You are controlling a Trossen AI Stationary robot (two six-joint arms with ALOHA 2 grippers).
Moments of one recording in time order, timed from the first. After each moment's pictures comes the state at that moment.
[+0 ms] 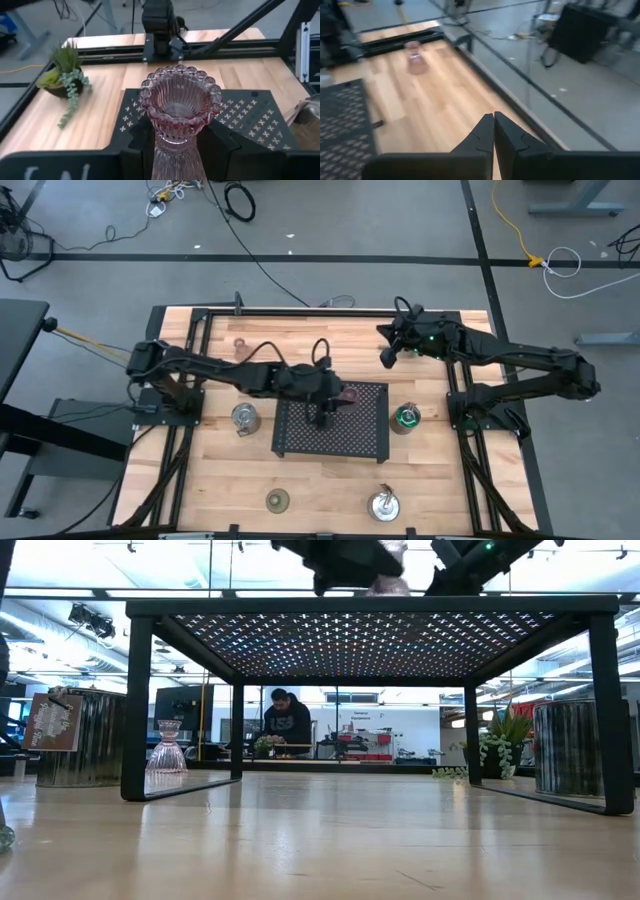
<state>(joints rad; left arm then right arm) -0.10 1.69 1.31 -0.03 -0.16 0.00 -0.26 1.04 0.93 -0.35 0.34 0.07</state>
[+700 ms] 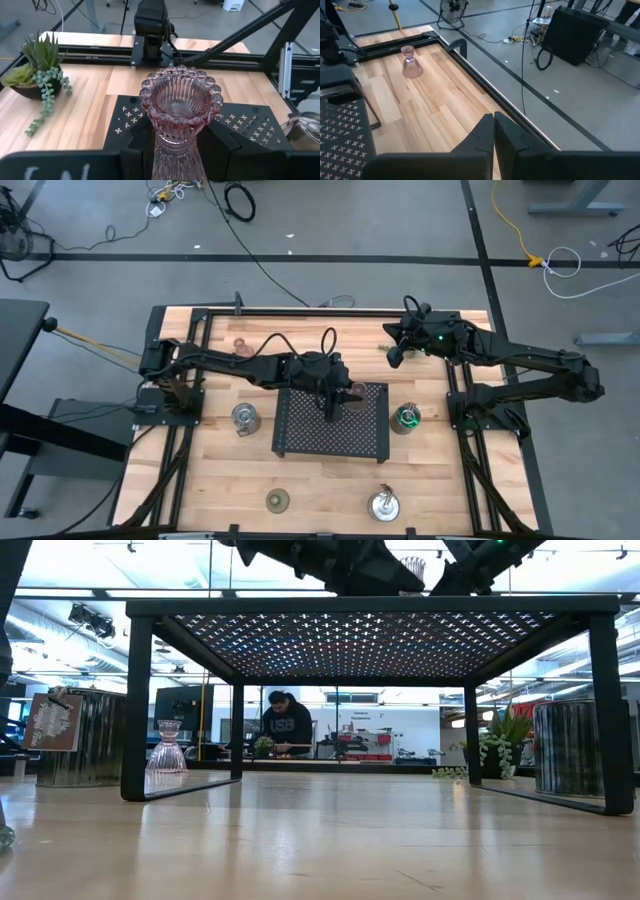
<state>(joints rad) -0.01 1.77 1.33 0.06 0.02 -0.06 -0.26 0.98 0.93 -0.39 0.35 0.07</state>
